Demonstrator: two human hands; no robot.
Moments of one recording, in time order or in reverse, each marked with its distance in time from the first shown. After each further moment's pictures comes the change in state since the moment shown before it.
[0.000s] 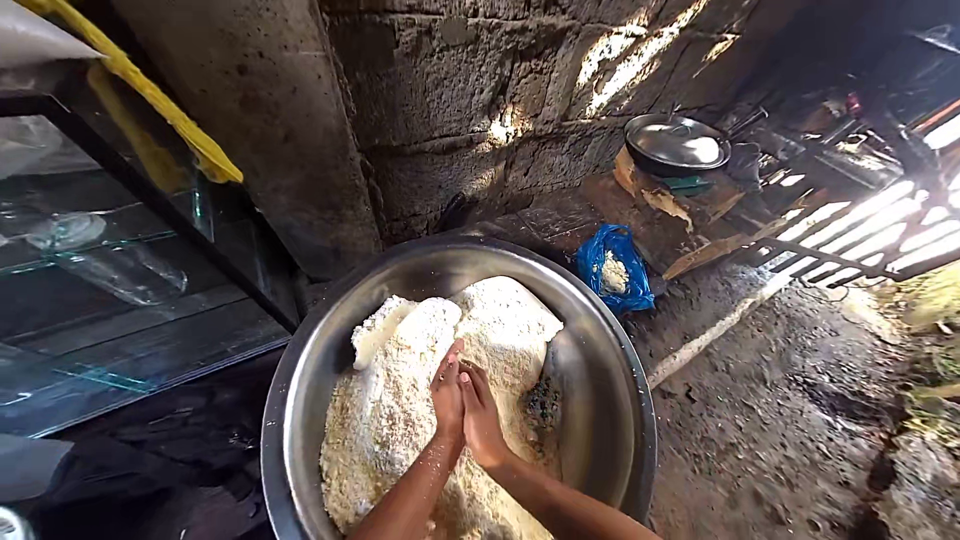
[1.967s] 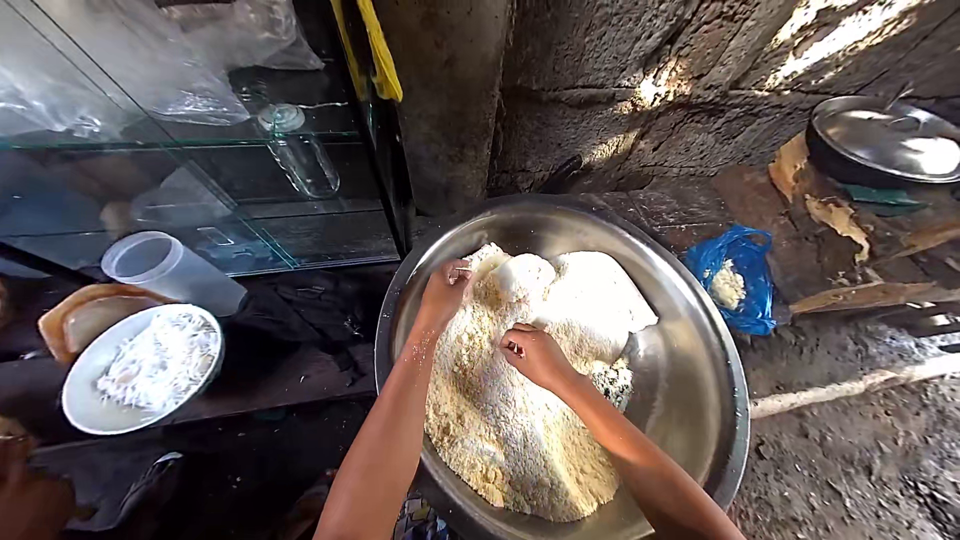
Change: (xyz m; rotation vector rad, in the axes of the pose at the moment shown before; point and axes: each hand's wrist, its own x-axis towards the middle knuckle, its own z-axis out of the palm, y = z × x) left_hand 0.048 0.127 -0.115 0.686 -0.007 -0.061; right_hand 0.052 -0.016 0.002 -0.875 -0.745 -0.277
